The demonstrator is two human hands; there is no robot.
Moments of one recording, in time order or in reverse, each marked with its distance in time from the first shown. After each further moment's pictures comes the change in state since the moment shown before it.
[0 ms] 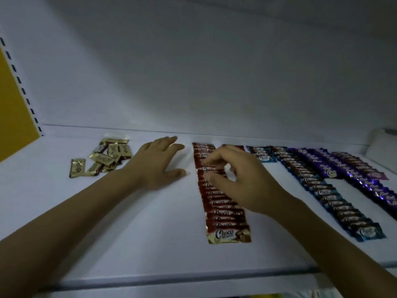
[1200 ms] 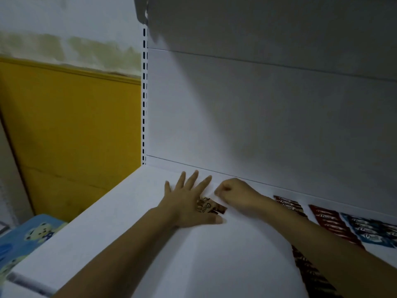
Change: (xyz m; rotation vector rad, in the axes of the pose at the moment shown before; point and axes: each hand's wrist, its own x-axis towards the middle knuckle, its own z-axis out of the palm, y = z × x) left_hand -0.055 -0.101 -0.012 -0.137 -0.142 -0.410; right_hand 0.173 -0.037 0.124 0.067 -0.381 0.250
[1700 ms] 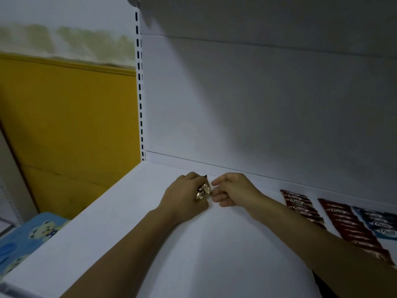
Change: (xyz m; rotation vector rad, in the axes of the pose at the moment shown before) left_hand 0.008 -0.006 0.002 -0.175 0.311 0.096; right_hand 0.006 -0.003 0.017 0.575 0.008 0.128
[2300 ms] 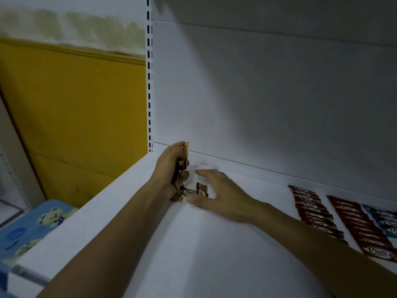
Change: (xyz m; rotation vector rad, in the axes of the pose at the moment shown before) left_hand 0.010 -0.006 -0.042 -1.502 0.268 -0.575; right_hand 0.001 0.016 0.033 -0.629 -0.165 -0.444
